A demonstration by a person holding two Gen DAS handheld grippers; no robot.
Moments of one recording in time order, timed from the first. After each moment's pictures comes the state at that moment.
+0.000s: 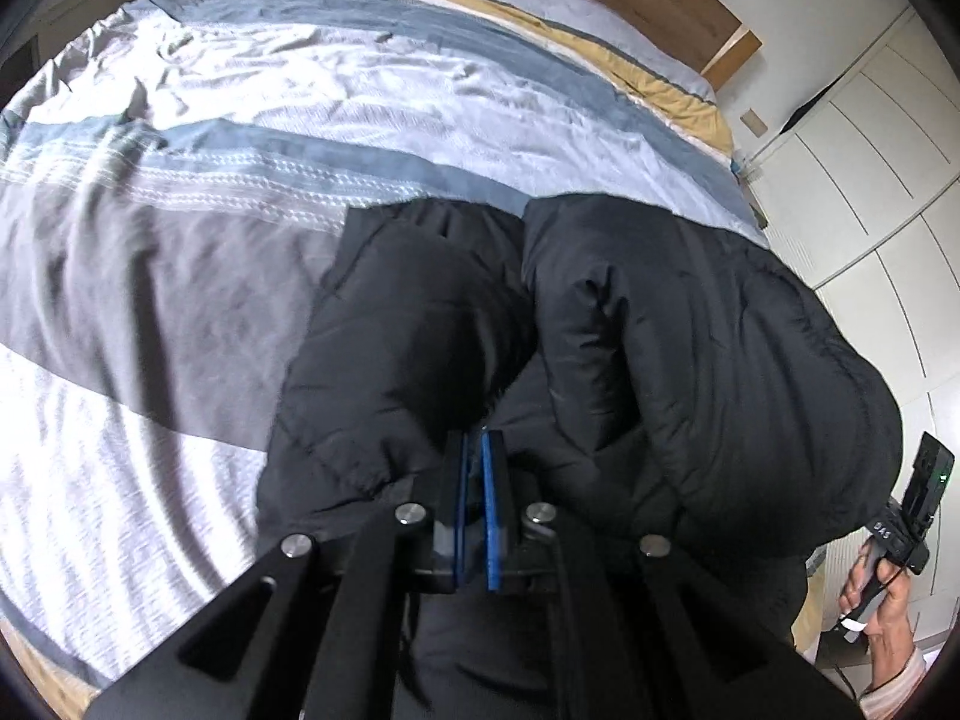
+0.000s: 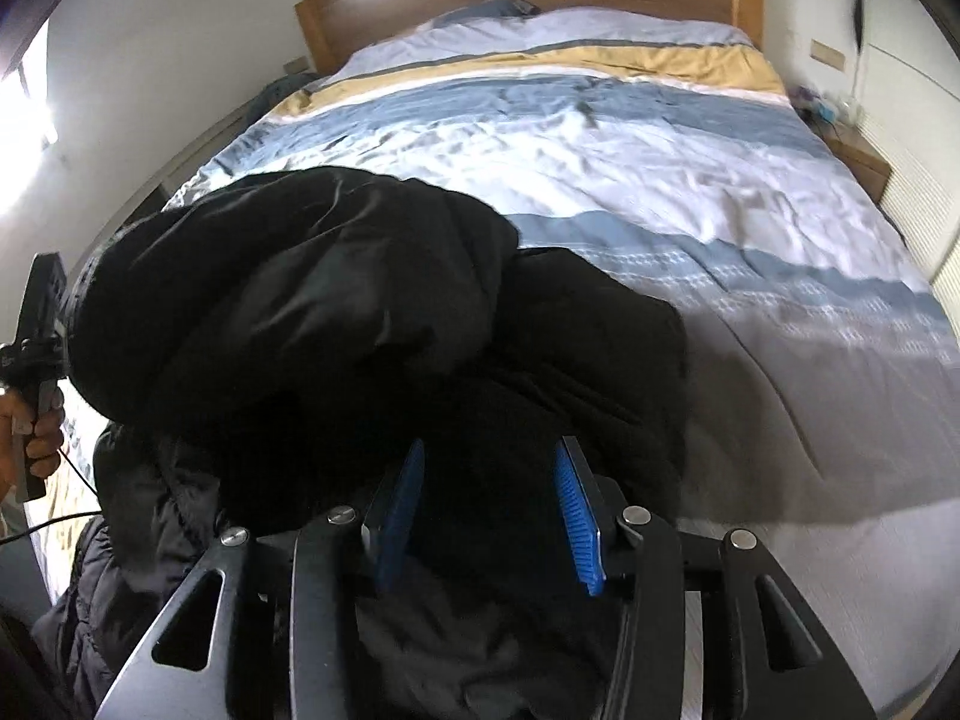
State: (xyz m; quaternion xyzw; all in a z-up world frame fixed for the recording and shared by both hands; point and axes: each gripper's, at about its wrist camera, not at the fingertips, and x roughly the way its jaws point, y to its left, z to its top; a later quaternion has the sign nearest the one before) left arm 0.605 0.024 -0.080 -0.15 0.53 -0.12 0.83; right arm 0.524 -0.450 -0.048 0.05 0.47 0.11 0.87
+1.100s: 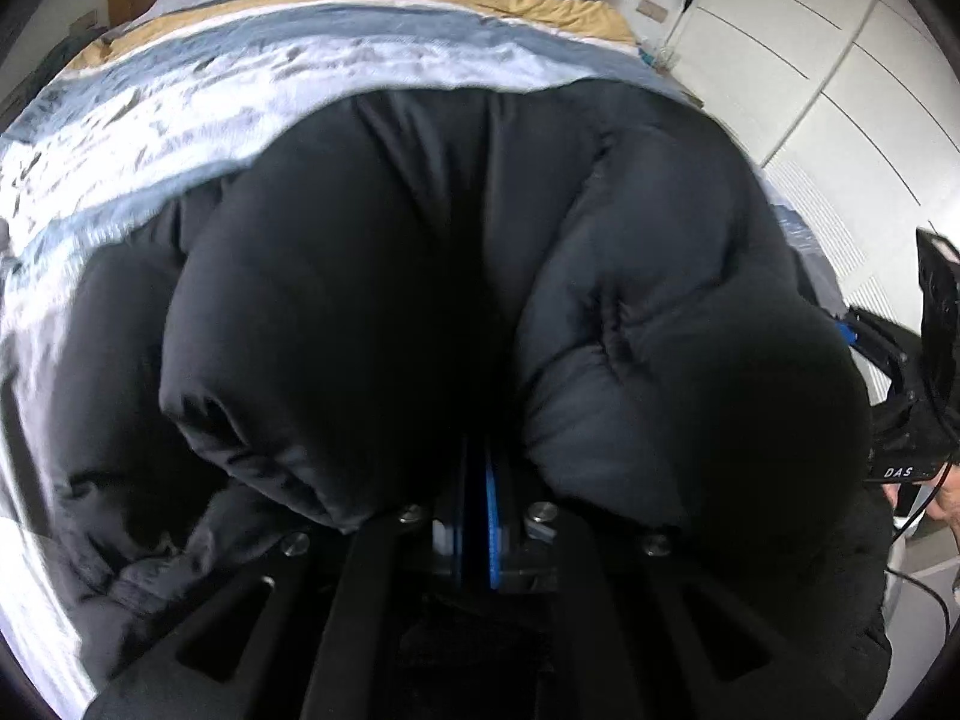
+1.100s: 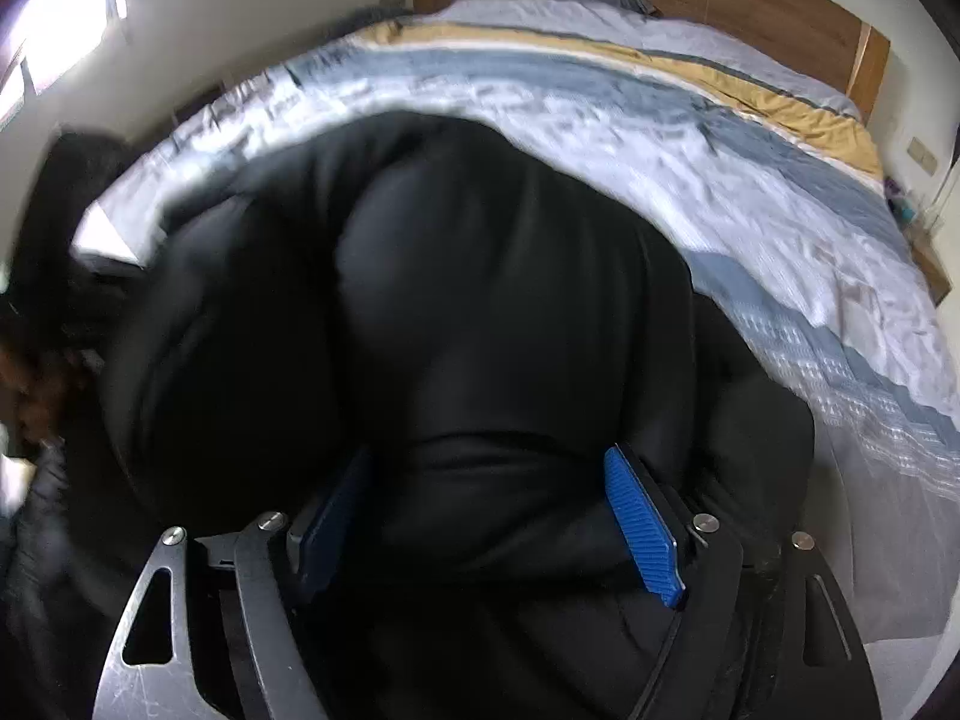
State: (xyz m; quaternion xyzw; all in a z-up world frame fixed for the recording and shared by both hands) left arm 0.621 -0.110 -0.129 0.00 0.53 -0.21 0.82; right arm 0.559 -0.370 -0.099 -0.08 0.49 0.18 0.85
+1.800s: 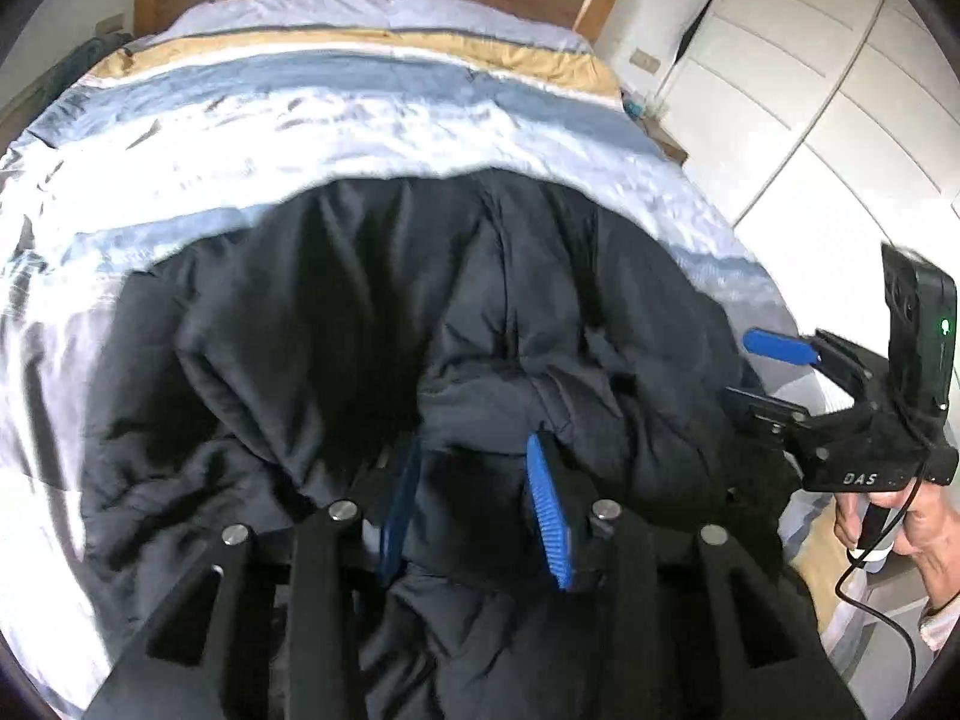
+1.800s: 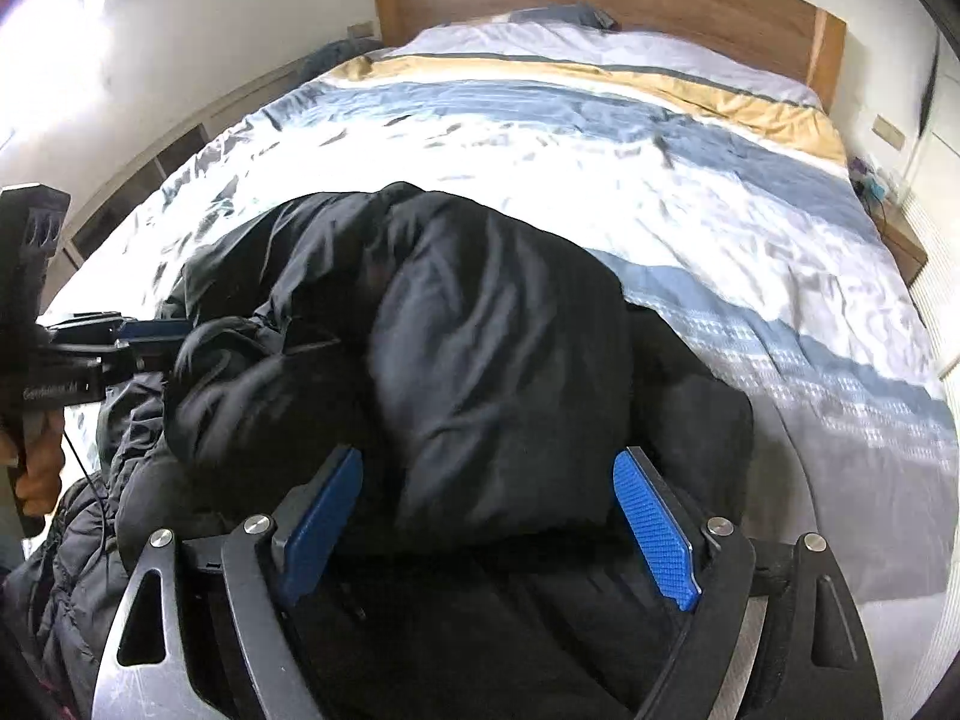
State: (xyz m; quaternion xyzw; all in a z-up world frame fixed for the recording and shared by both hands) left arm 0.577 -0.128 -0.074 -0.04 0.50 -0.21 0.84; right arm 0.543 -0.382 -0.046 -0.05 0.47 0.17 0.86
